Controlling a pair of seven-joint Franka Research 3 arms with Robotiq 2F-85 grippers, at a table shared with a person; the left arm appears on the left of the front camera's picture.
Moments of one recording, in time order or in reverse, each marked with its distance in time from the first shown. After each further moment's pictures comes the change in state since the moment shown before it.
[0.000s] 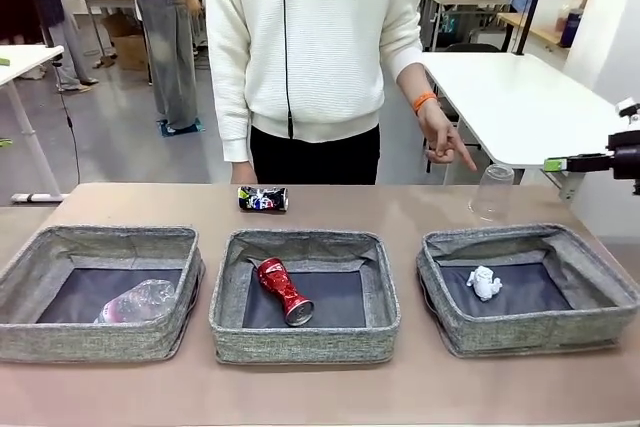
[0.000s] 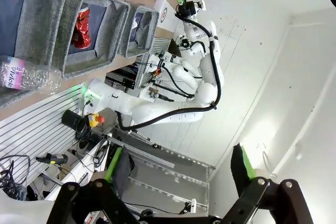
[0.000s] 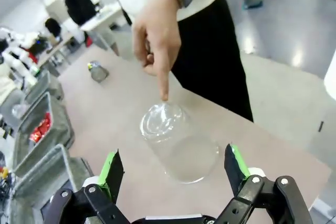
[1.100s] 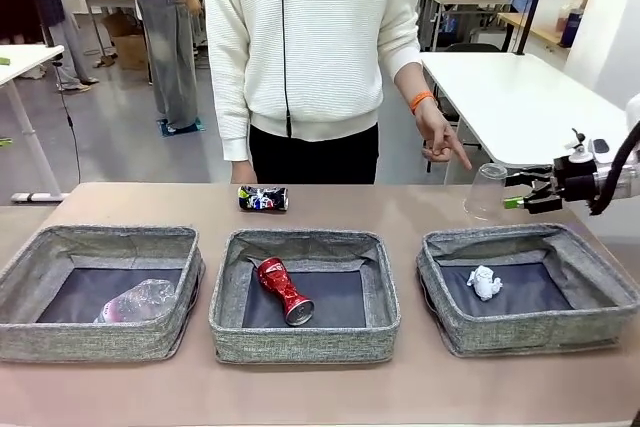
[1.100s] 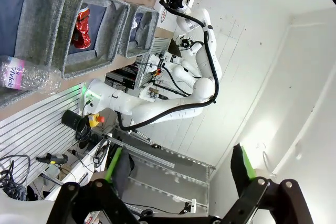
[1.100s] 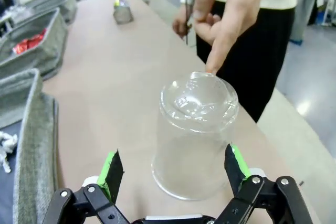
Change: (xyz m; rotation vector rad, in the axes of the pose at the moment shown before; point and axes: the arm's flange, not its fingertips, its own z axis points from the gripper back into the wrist) left arm 0.000 0.000 0.000 0.000 0.000 0.000; right arm -0.039 -0.004 -0.090 0.153 0.080 0.465
